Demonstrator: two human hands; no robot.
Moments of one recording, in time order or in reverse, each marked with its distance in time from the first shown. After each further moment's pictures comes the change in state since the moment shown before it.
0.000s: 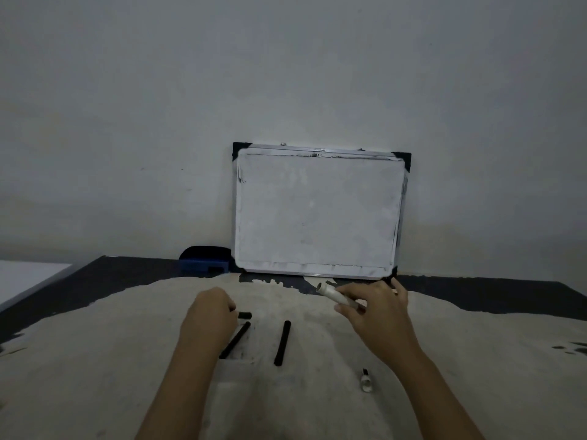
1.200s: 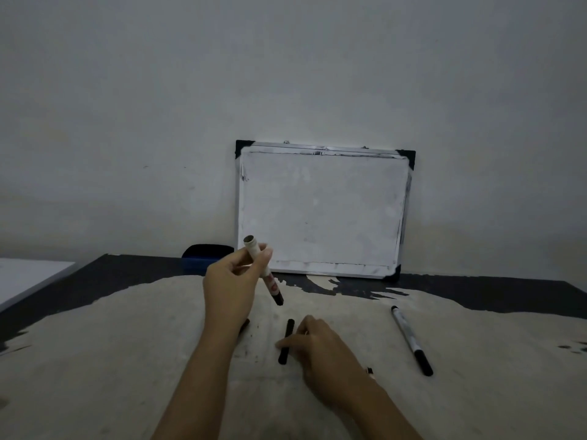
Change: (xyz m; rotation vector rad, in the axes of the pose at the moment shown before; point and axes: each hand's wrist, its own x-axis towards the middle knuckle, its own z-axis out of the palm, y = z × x) left_hand -0.023 0.043 -0.018 -0.983 0.293 0.166; right_hand -0.036 -0.044 0.057 0.057 -0.407 -0.208
